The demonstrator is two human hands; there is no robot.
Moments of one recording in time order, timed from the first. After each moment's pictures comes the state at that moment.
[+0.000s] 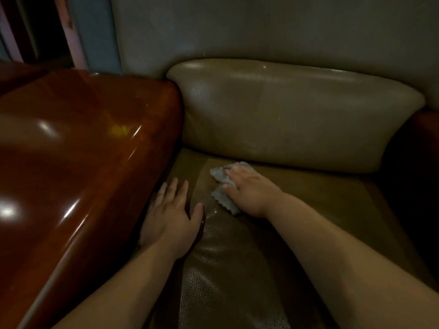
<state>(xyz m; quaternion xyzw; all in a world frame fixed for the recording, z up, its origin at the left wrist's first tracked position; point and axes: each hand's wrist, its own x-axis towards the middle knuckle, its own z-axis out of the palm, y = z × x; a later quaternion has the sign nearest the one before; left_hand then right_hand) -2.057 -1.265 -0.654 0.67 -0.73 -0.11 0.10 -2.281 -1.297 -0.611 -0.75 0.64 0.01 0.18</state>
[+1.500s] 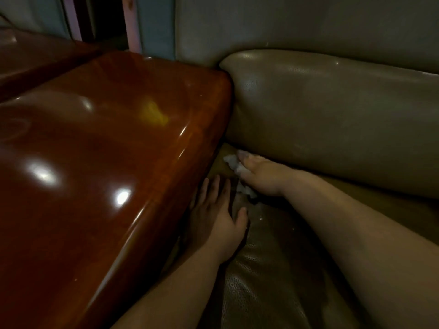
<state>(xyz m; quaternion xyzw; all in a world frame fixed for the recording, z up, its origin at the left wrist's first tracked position) -2.059 -1.260 -0.655 0.67 -0.72 -0.12 0.12 -2.225 -1.381 -0.617 -0.78 0.56 0.07 0.25</state>
